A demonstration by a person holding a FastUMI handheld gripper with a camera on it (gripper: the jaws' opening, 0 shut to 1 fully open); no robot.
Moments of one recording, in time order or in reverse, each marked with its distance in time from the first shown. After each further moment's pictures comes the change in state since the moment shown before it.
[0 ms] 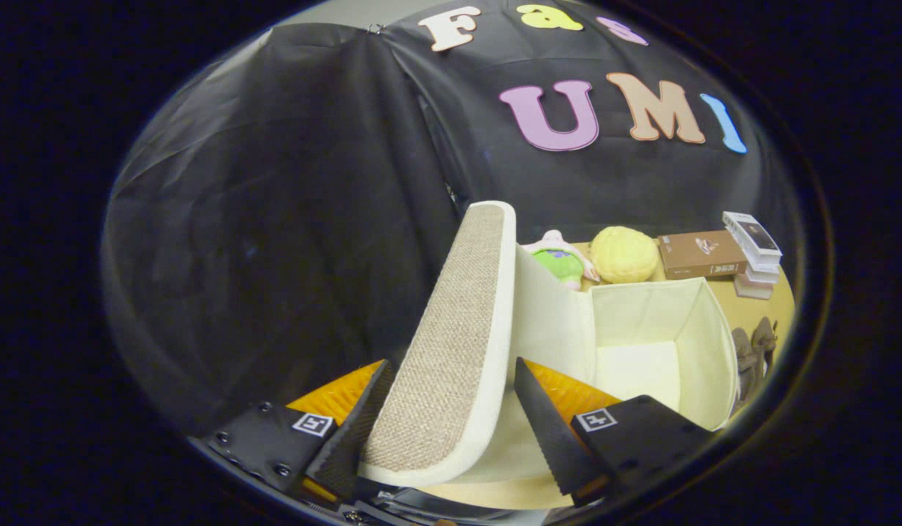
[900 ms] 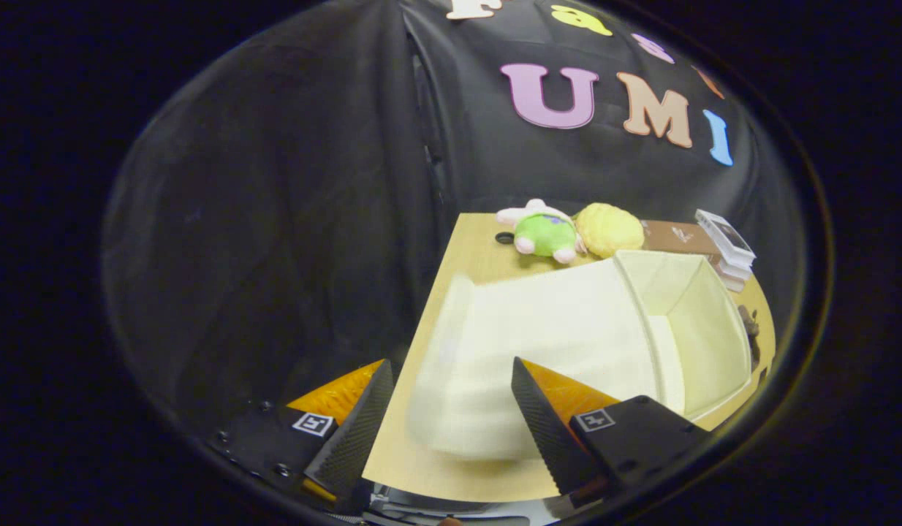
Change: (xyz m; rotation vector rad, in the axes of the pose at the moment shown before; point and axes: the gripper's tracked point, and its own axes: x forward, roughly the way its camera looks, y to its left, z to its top) arm 0.062 0.048 -0.061 -0.076 0.125 -0.267
